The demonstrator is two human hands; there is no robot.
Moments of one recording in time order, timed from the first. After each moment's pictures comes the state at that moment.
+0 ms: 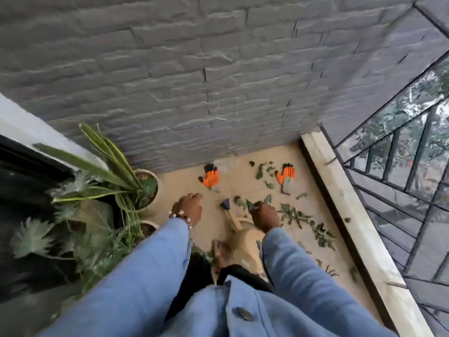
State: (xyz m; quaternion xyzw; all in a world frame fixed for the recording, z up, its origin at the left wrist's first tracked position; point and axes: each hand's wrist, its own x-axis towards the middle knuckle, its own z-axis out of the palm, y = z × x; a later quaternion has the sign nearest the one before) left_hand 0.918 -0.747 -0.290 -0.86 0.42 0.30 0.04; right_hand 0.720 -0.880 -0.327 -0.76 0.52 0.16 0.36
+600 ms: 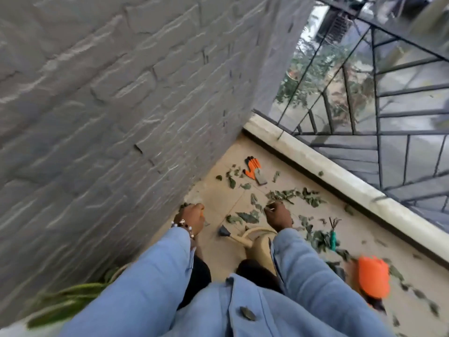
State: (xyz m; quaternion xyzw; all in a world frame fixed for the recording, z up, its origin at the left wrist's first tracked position) left_hand 1.056 -0.947 -0.301 -0.69 0.63 0.34 0.11; right_hand 0.792 -0.958 -0.316 -0.46 0.79 -0.02 0.41
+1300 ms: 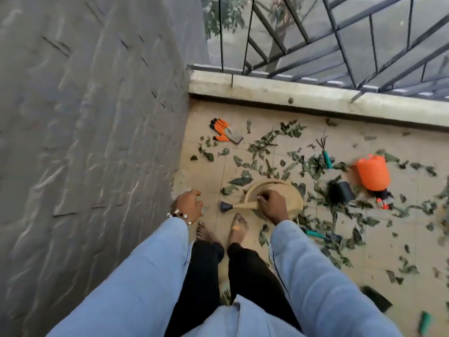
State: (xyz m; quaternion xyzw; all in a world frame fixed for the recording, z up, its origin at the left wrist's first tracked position) left_hand 1.017 -1.046 -0.352 -0.58 0.69 0.39 0.19; right_hand 0.793 -0.928 -0.382 -0.29 0.84 -0.09 0.45
